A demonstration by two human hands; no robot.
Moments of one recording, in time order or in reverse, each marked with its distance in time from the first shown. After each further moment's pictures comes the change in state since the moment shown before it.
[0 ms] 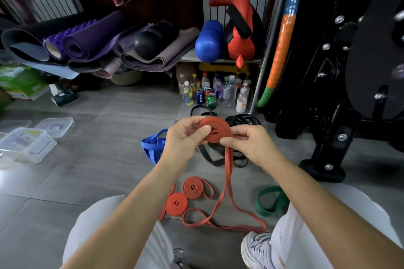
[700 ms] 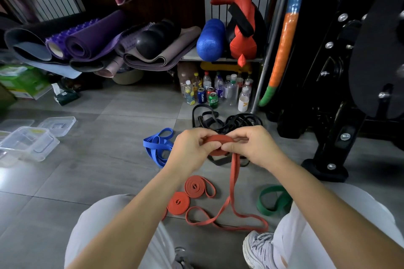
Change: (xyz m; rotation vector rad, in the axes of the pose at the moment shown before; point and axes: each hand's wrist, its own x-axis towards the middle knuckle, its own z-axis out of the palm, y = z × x) left_hand -0.002 -0.009 0.001 0.579 -0.092 0.054; right_hand -0.001 -0.001 -0.003 -0.280 -0.045 -0.006
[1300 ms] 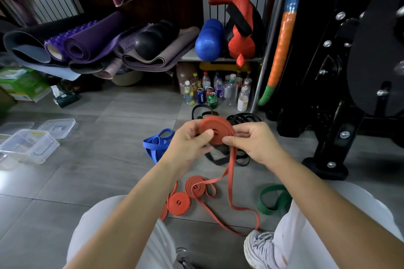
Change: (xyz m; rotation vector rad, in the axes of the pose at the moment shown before) left_hand 0.001 0.005 -0.006 -0.706 -0.074 -0.244; right_hand 0.003 0.004 0.001 0.195 0.088 -0.010
